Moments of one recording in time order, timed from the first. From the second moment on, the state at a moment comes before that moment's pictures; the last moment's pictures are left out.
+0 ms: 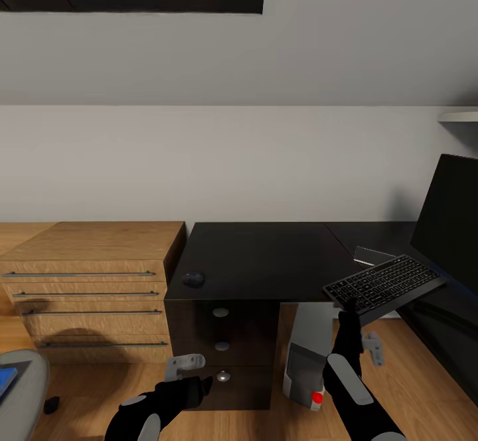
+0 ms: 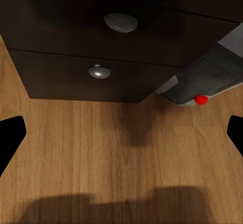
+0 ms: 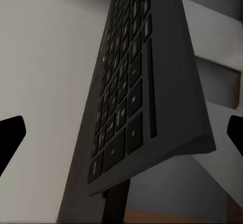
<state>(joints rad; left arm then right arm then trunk) -0.02 -0.09 -0.18 -1.55 0.34 0.78 0.20 -0.44 0.03 0.04 -0.79 -1.44 -0.72 0.10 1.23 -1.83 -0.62</state>
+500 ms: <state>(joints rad) -0.02 -0.09 -0.18 -1.55 0.34 0.78 0.20 -0.44 0.03 0.04 -0.79 -1.44 -0.69 0.10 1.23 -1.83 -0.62</state>
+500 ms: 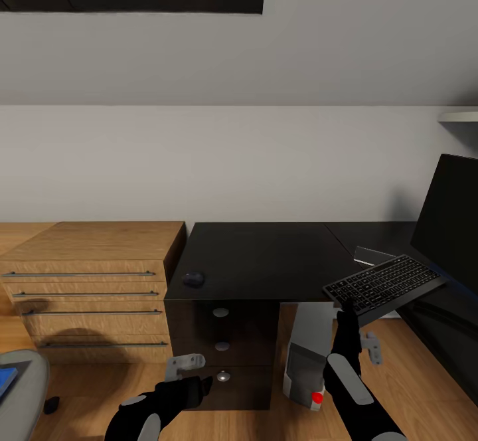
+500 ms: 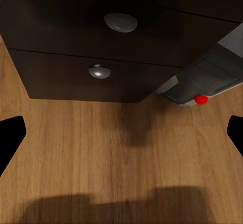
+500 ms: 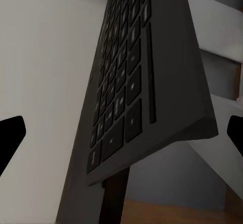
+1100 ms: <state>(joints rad) -0.02 -0.09 -0.18 -1.55 0.34 0.78 0.20 -0.44 0.03 0.04 -0.79 -1.44 -0.68 0.10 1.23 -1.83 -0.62</state>
